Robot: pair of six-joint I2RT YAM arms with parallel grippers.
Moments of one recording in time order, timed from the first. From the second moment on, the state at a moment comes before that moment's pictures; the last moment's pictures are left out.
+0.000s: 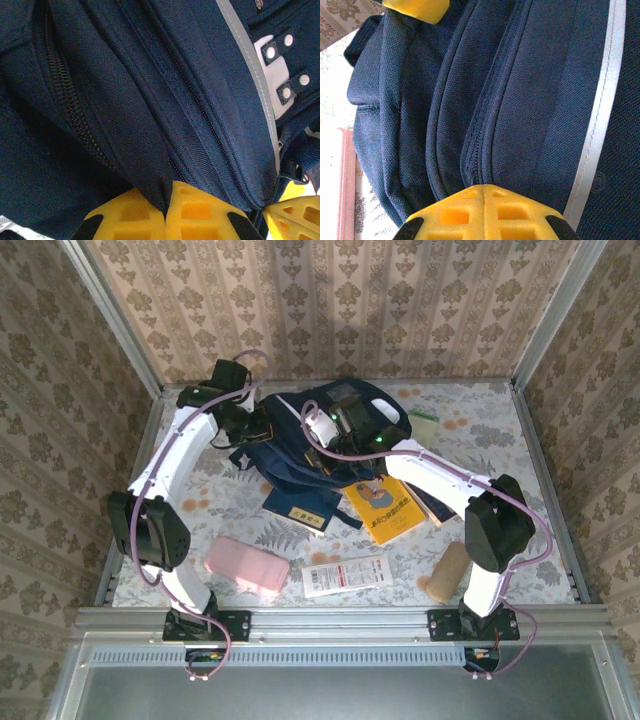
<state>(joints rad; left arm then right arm) -0.32 1.71 1.70 -1.07 0.26 -0.41 0.63 1.79 1.48 -0.39 -0.27 -0.06</state>
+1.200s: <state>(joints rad) -0.57 1.51 1.27 -0.88 0.21 -0.68 0.51 1.69 1.33 -0.52 0.02 0.52</state>
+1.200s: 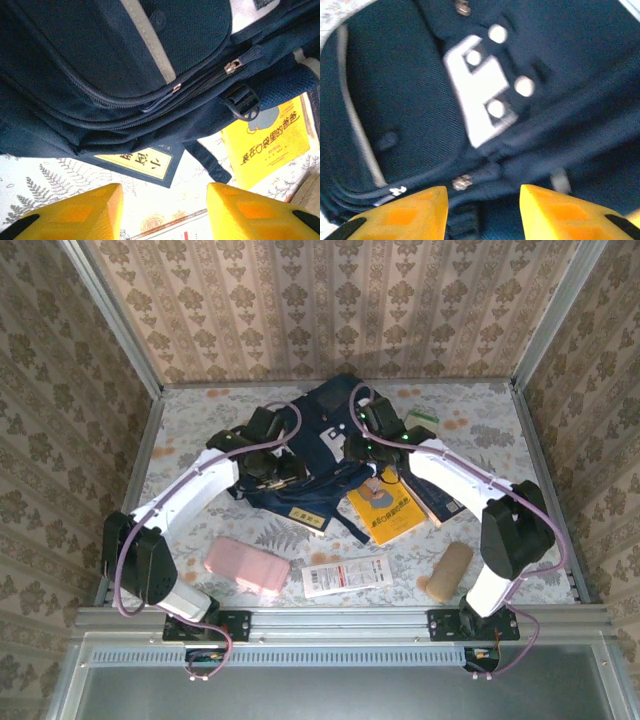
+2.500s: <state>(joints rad) -0.58 1.34 1.12 -0.84 0.13 -0.69 0.45 1.54 0.97 -0.33 -0.02 1.25</state>
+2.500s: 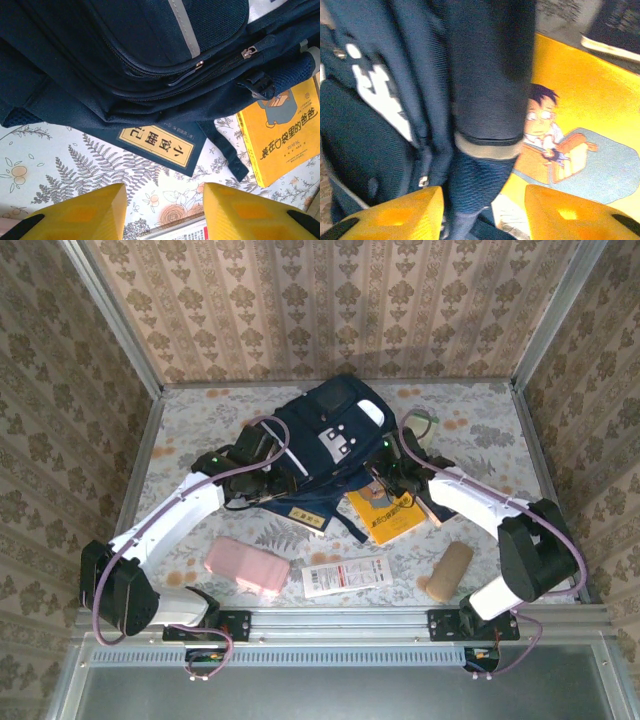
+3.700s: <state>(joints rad) -0.82 1.33 1.11 -0.74 -0.05 -0.66 0.58 1.57 1.00 -0.10 0.06 1.68</state>
